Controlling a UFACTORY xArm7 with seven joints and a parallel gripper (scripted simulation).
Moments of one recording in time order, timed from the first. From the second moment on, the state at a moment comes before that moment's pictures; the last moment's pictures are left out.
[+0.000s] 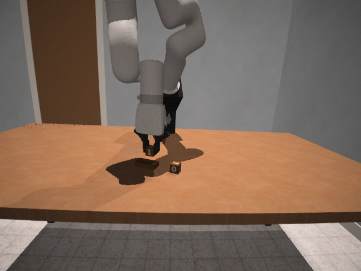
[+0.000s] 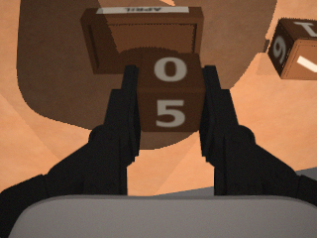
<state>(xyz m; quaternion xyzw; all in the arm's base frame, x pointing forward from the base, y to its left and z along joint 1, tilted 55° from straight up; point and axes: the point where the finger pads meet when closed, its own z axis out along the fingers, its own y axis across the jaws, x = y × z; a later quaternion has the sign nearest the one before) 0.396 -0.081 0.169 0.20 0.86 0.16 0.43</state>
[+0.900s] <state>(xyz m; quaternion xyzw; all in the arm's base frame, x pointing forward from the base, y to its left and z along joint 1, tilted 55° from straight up) 0.398 -0.081 0.167 0.20 0.86 0.16 0.43</state>
